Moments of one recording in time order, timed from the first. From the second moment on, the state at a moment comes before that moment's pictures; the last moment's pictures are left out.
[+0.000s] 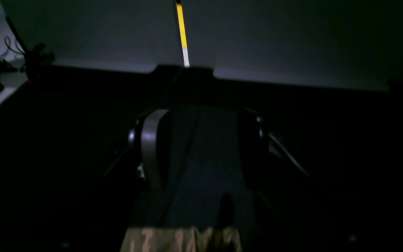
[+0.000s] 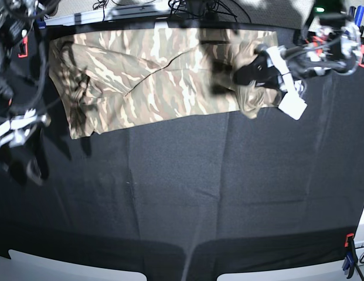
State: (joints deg) left arm 17.7 -5.2 -14.9 105.7 -63.3 -36.9 73.9; right arm -3.5 14.5 42.7 125.4 49.4 39.7 -56.8
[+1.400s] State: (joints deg) left arm 17.8 -1.1 13.8 105.7 -50.7 -34.1 60.2; right arm -1.4 14.5 42.7 125.4 44.0 39.7 -56.8
